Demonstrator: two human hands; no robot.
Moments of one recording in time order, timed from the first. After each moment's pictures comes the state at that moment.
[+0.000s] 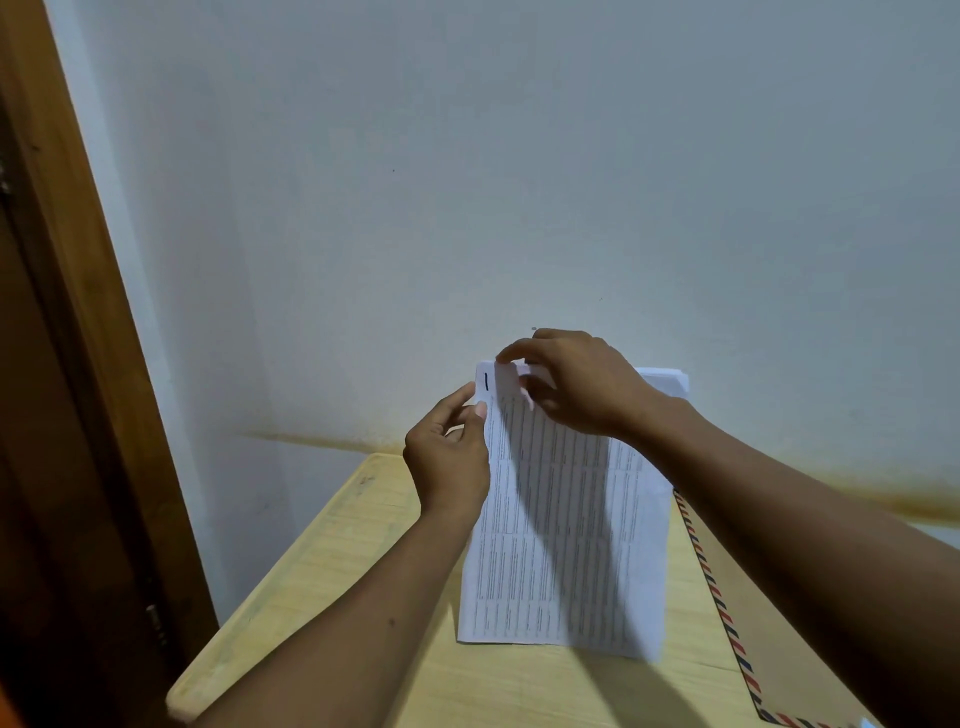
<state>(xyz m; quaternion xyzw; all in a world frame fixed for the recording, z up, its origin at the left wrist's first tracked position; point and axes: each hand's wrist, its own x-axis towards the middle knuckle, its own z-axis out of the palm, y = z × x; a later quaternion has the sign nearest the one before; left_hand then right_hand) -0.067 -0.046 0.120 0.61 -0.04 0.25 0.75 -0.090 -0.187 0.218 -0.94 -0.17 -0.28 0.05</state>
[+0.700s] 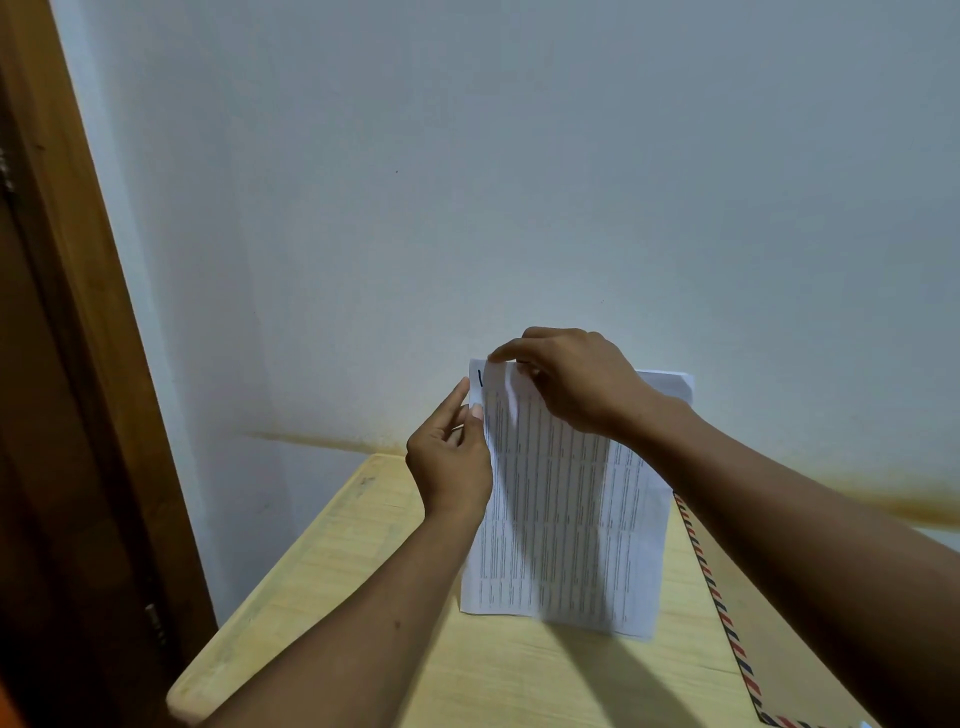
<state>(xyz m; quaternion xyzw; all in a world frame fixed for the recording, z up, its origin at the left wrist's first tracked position) -0.075 -0.047 0.123 0.60 -0.04 0.26 0.75 -0.089 -0.181 0.220 -0.93 -0.20 -0.32 0.02</state>
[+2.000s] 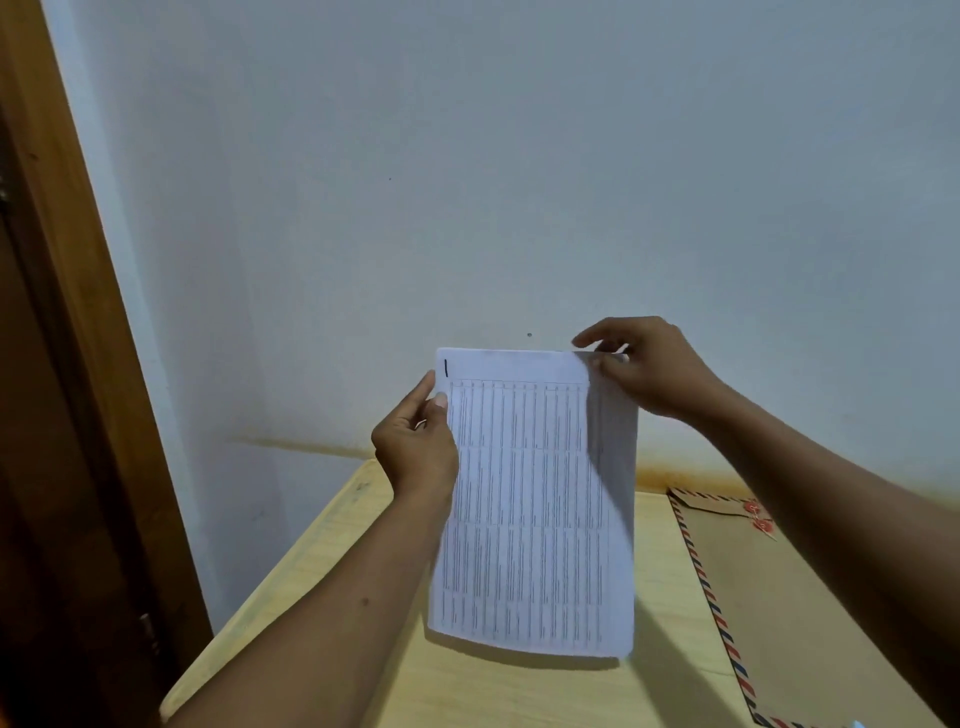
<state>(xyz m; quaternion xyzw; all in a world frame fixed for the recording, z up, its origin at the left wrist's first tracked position) -0.056 -0.031 0.135 0.56 0.02 0.25 0.79 -0.092 -0.255 0.225 -0.91 -0.08 -0.31 0.25</state>
